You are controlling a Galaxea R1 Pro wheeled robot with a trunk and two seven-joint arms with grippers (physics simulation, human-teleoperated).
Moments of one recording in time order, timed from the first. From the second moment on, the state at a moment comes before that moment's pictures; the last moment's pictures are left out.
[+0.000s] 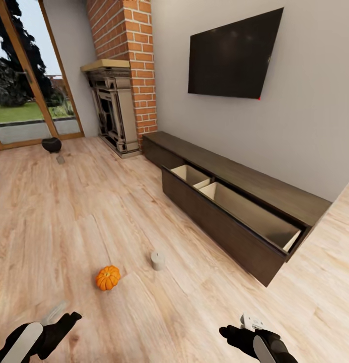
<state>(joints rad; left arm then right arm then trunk) -0.28 0.29 0.07 -0.88 1.14 0.53 0.40 -0.24 -0.08 0.12 -0.91 -0.55 0.58 -0.11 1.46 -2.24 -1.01</state>
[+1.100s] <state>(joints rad) -0.28 0.30 0.07 -0.88 1.14 0.53 0.39 -0.24 -0.08 0.12 -0.92 -0.55 0.58 -0.11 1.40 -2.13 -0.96</state>
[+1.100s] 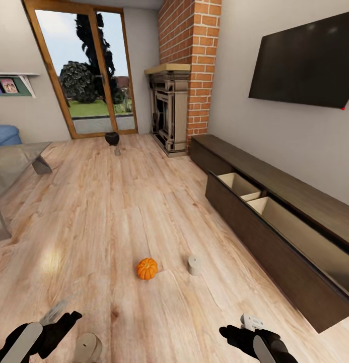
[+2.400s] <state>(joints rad) -0.28 0.30 0.07 -0.88 1.14 0.53 0.39 -0.24 -0.08 0.12 -0.92 -0.55 0.58 -0.11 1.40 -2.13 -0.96</state>
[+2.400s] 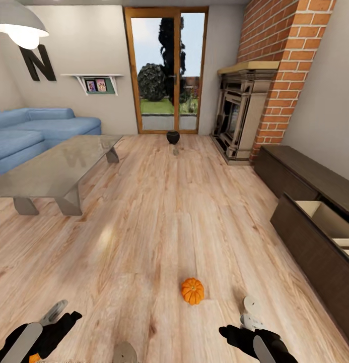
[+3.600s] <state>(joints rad) -0.28 0.30 0.06 -0.88 1.14 0.53 0.39 -0.24 -0.08 0.12 -0.92 -0.55 0.58 -0.11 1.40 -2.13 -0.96</state>
